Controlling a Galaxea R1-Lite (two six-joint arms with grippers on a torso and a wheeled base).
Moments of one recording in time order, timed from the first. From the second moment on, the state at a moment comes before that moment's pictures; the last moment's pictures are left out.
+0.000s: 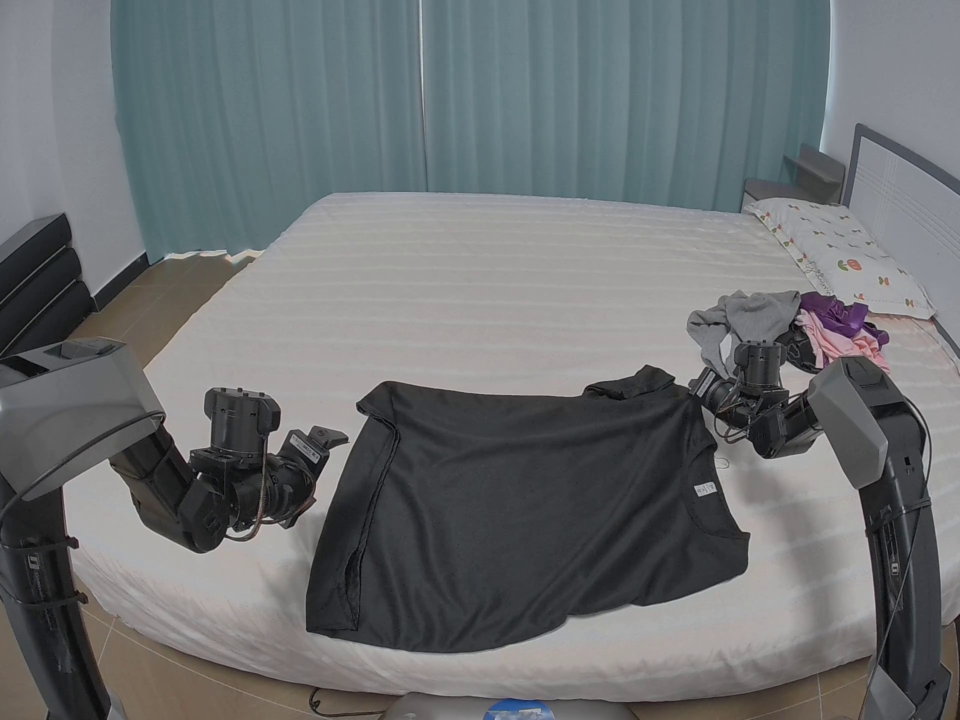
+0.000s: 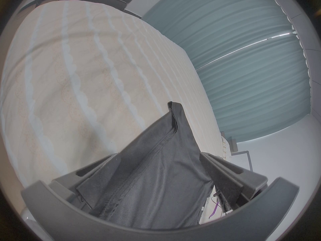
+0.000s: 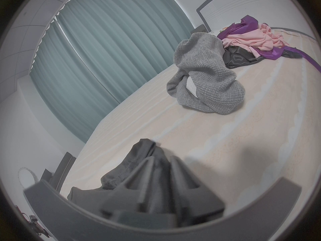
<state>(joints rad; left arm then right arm) -0.21 2.19 -0.75 -0.83 -0.06 -1.14 0.01 2.75 -1.71 -0.63 0.06 0.62</state>
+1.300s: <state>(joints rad) -0.47 2.23 -0.61 -0.81 0.06 -1.00 0.06 2.24 -0.58 -1.30 0.09 0.81</state>
